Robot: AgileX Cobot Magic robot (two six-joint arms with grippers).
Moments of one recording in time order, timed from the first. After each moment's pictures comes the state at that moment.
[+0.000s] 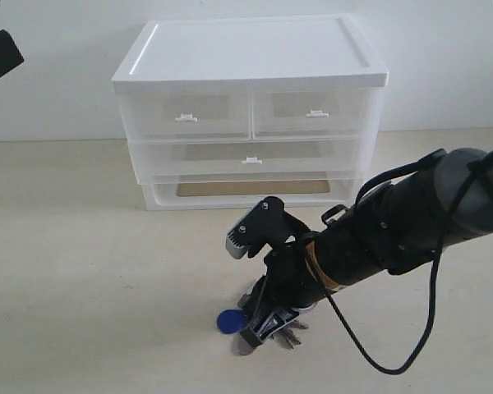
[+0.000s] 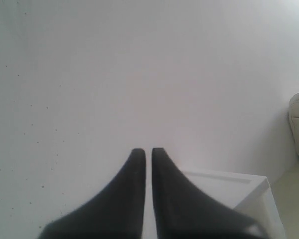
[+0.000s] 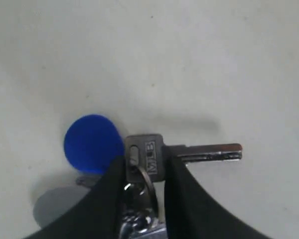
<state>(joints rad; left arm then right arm) -0.18 1.11 -0.68 0.72 -0.81 -0.38 0.59 1.94 -0.93 -1.74 -0.30 1.44</state>
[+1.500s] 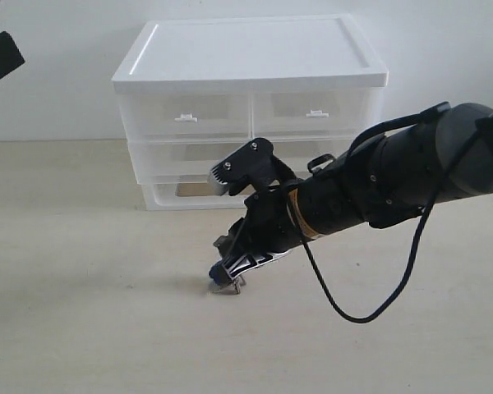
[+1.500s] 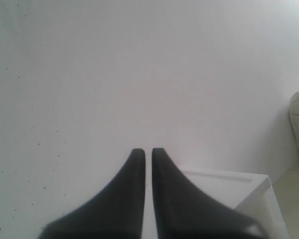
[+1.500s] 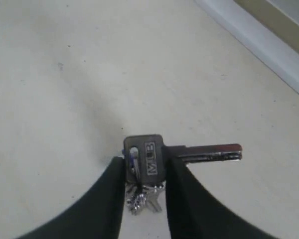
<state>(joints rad) -0.18 1.11 -0.68 0.72 -0.81 -0.36 0.59 1.90 -1.06 -1.74 -0.29 1.53</state>
